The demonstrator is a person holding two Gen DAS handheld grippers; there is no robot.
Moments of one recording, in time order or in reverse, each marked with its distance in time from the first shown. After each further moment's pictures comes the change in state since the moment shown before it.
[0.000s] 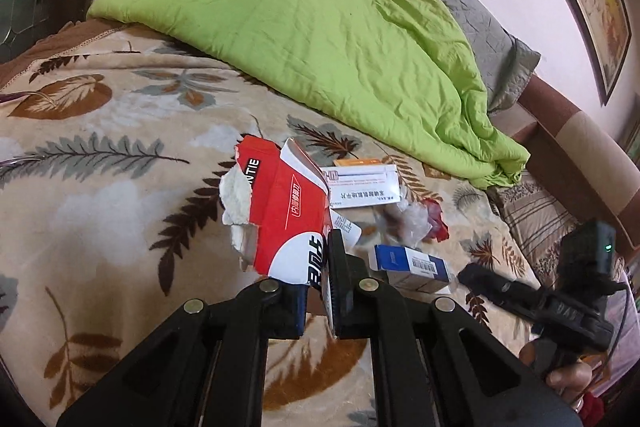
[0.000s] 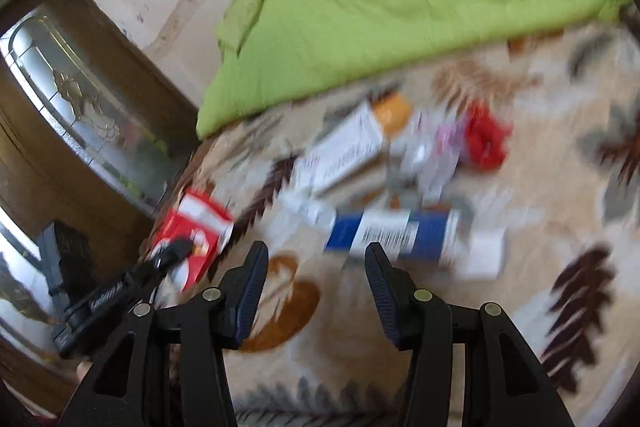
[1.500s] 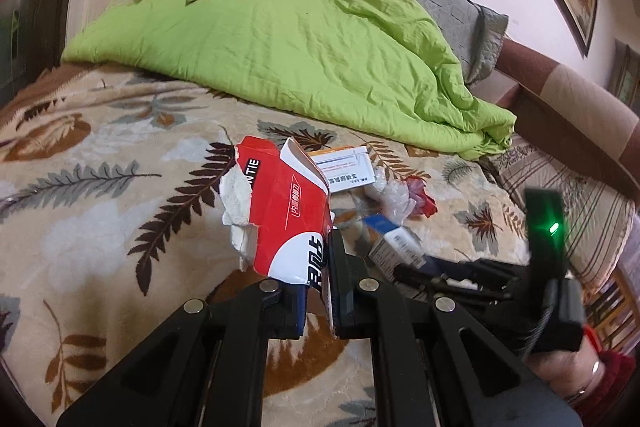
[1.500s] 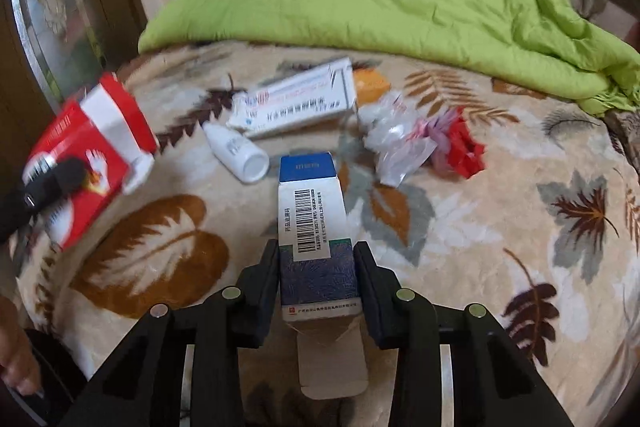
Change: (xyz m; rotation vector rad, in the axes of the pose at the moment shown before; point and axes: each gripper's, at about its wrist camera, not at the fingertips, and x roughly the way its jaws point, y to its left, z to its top) left arm -0.005 -0.040 -0.024 0.192 -0.027 0.014; right arm 0.040 0.024 -0.025 -0.315 0.118 -0.361
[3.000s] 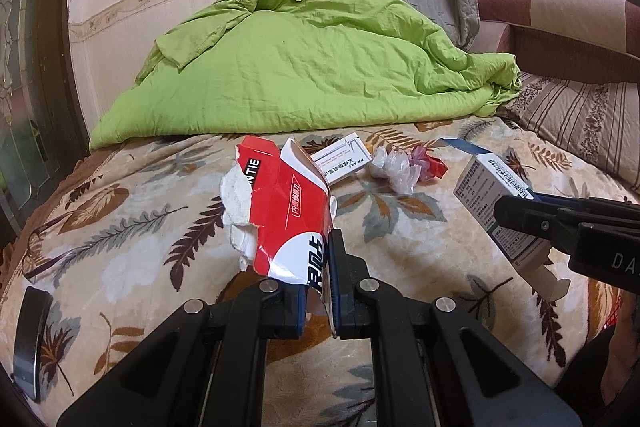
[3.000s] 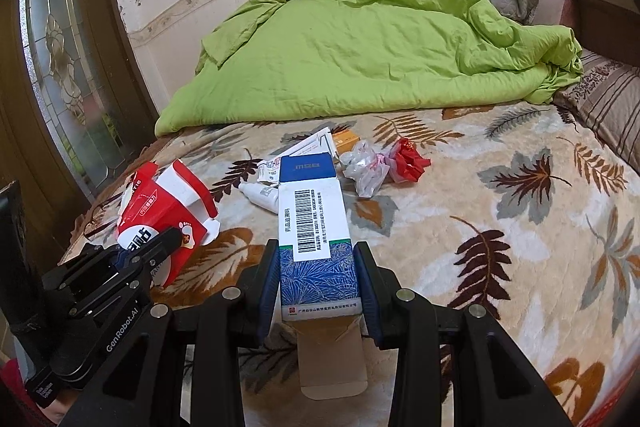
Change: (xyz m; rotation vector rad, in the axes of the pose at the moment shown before) left arm -0.020 -0.064 -0.044 0.292 -0.090 0.211; right arm -0.102 0.004 -0.053 0.161 -0.250 0.029
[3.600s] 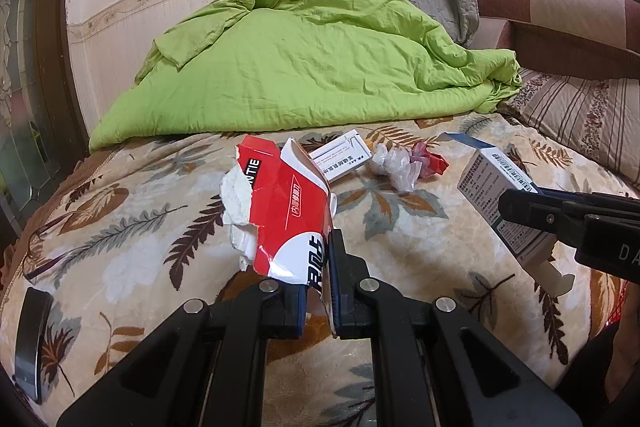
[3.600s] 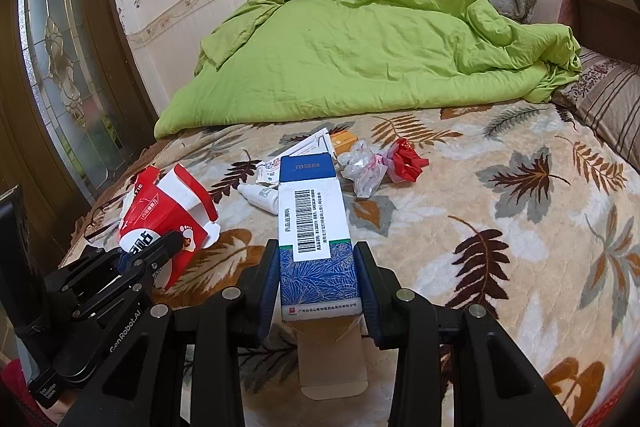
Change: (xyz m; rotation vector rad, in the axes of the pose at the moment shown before) left arm 0.000 -0.001 0.000 -0.002 0.004 -0.001; right arm -0.001 -0.001 0.000 0.002 -0.001 0.000
